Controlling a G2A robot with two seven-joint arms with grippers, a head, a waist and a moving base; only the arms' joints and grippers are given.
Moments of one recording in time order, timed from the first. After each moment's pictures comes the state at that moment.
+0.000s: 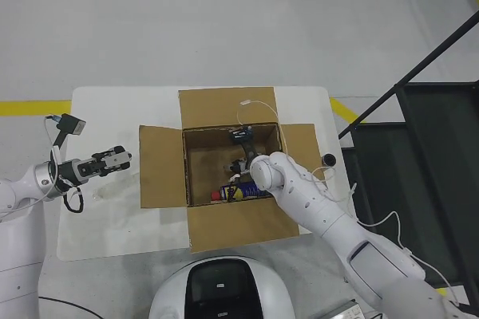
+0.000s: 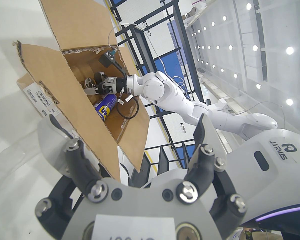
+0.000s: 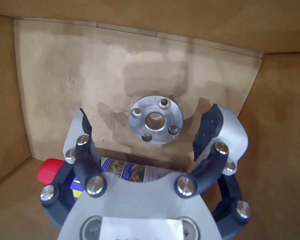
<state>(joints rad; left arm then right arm) 1.15 -1.12 -1.70 -1.47 -0.23 -0.38 -1.42 -0.82 -1.38 0.76 -1.03 -0.78 0.26 0.69</state>
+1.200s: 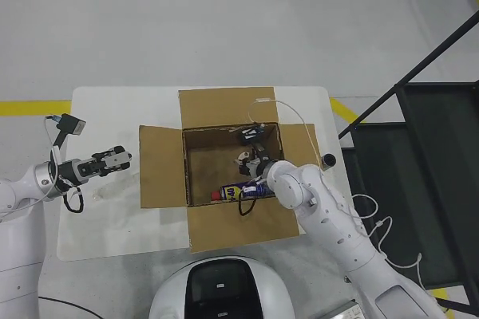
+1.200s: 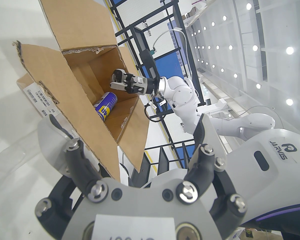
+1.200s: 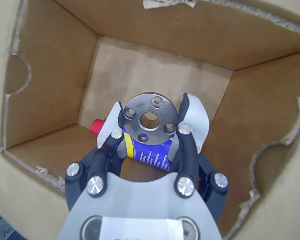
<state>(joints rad) 1.15 -1.12 -1.70 -1.47 -0.23 -0.38 -1.42 -1.15 -1.27 1.07 -1.68 -0.98 0.14 0.85</state>
